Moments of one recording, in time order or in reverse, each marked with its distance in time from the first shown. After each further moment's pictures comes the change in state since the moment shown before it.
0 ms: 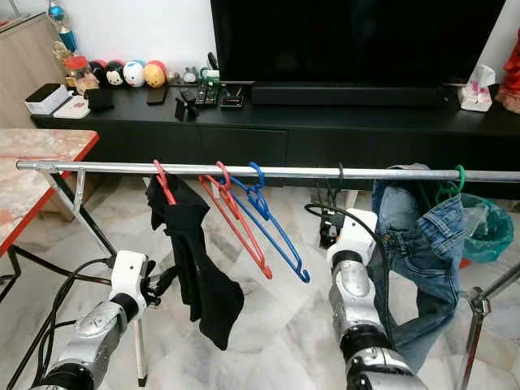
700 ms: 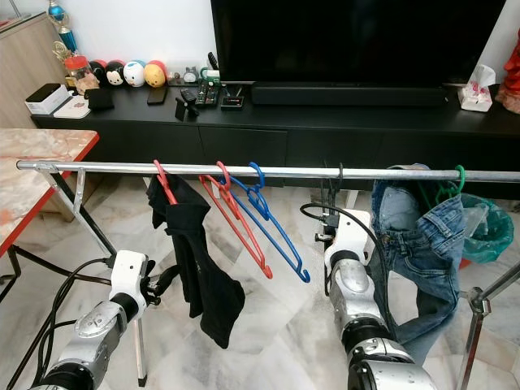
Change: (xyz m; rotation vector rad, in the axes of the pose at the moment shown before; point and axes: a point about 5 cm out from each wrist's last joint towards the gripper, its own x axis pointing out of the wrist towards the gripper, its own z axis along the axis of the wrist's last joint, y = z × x) left arm 0.001 -0.001 0.001 -0.001 -0.003 0.000; right arm 0.007 0.006 -0.018 -0.036 0.216 0.071
